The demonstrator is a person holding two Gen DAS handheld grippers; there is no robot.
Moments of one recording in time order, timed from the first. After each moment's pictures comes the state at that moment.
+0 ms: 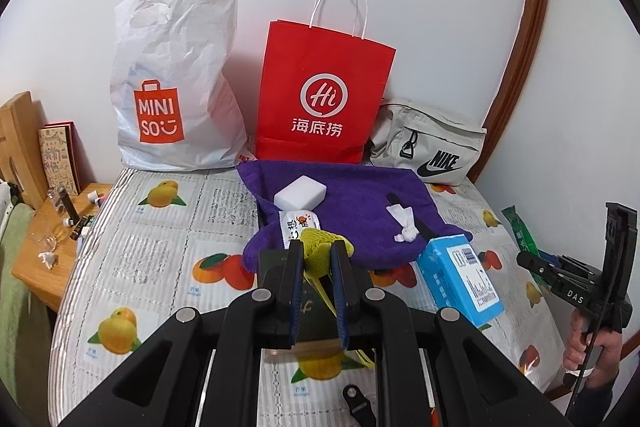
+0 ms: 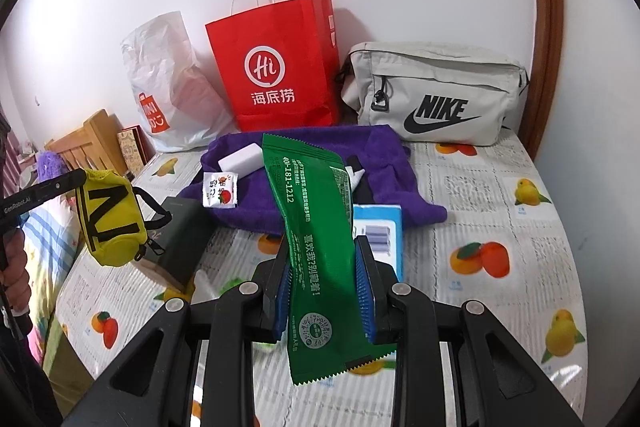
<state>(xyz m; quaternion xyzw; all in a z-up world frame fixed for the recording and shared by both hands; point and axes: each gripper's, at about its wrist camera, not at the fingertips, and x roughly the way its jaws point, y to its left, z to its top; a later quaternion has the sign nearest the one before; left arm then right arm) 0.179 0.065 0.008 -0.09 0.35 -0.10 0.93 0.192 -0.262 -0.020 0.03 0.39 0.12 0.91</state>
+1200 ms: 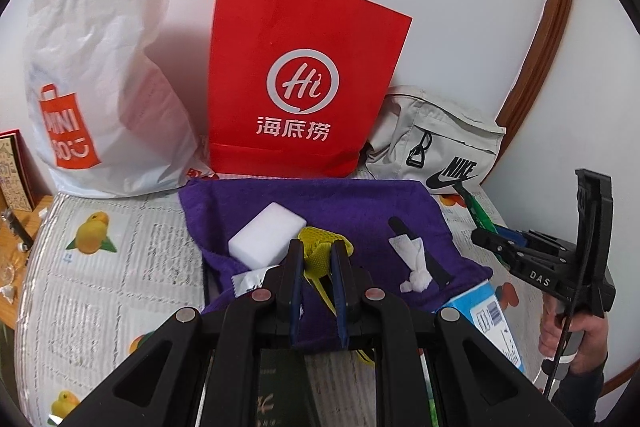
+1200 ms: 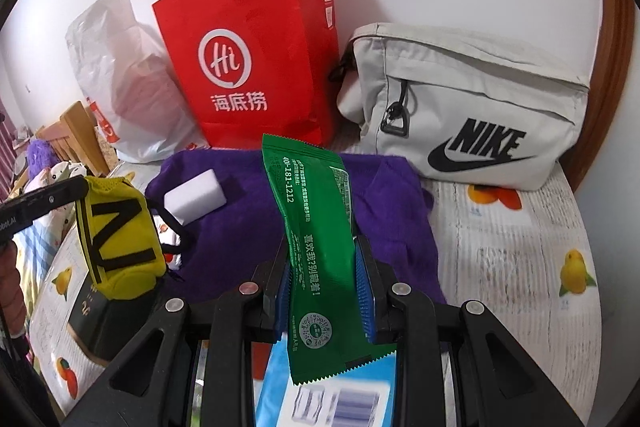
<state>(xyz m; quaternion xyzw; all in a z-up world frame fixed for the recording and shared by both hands) 0.323 0.019 -0.030 -0.09 0.39 -0.13 0.91 0.360 -0.251 -0.060 0.00 0.42 0.13 0.90</state>
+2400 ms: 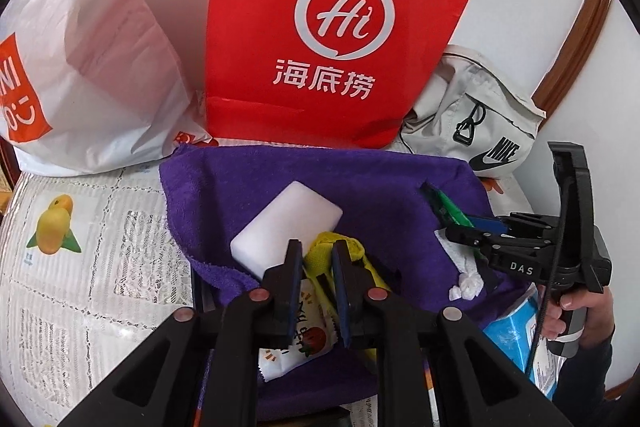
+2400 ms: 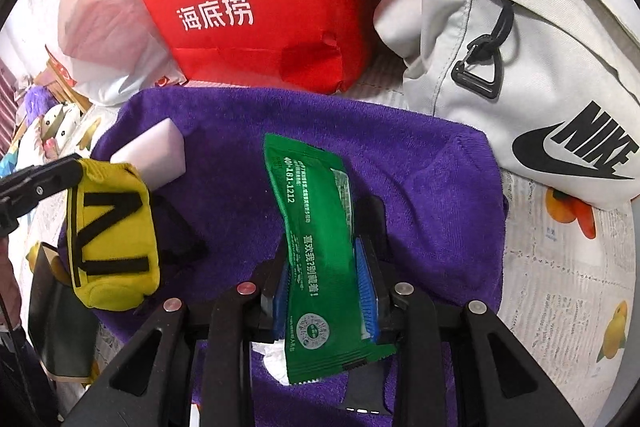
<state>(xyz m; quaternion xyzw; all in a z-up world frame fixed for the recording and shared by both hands) 0.389 0.025 -0.096 -0.11 0.45 -0.12 0.88 0.453 -0.210 -0.141 -0.05 0.53 0.17 0.83</state>
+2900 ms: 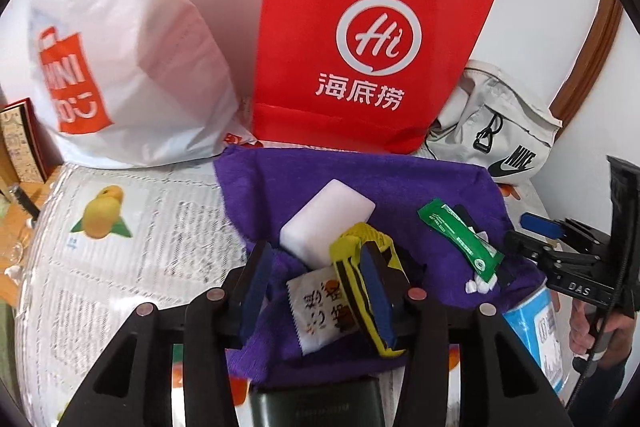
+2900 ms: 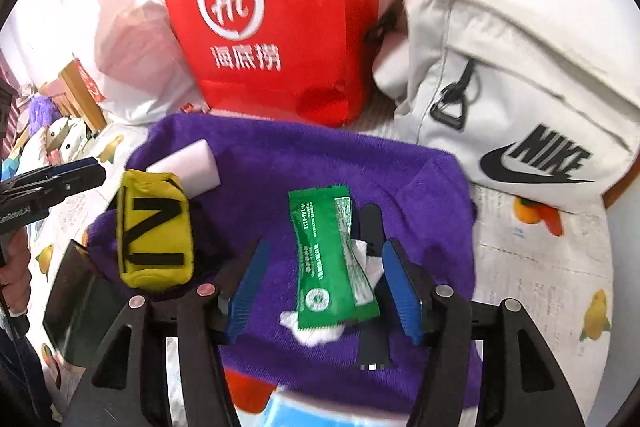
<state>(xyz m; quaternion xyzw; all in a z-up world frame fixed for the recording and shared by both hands) 0.359 0.049 -0.076 -0.10 0.44 -0.07 0.89 0.404 -0.217 -0.090 -0.05 0.47 0.16 0.86</state>
